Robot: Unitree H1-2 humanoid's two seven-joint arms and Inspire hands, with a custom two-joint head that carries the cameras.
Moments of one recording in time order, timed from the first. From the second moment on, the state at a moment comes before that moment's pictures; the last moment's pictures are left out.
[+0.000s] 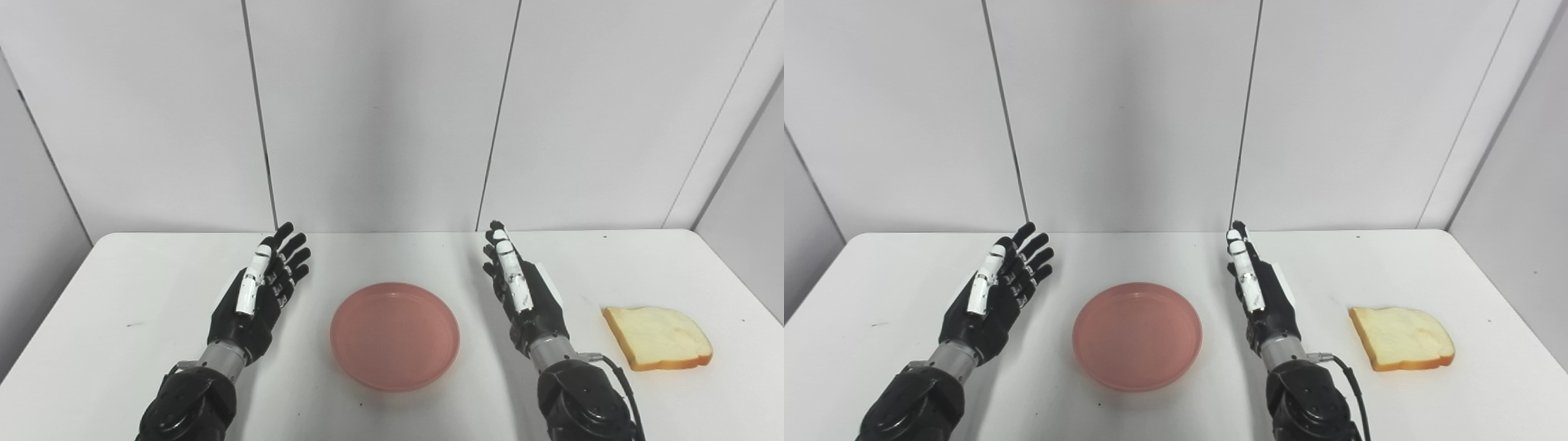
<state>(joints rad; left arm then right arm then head) -0.39 0.02 0.06 -0.06 -0.26 0.36 -0.16 -0.37 -0.08 -0.04 -0.23 0.09 0.45 -0.01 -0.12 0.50</state>
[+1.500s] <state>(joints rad) -0.36 0.10 0.07 -0.08 -0.33 0.36 -0.24 -0.46 -0.93 0.03 -0.42 -0.40 0.47 0.75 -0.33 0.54</state>
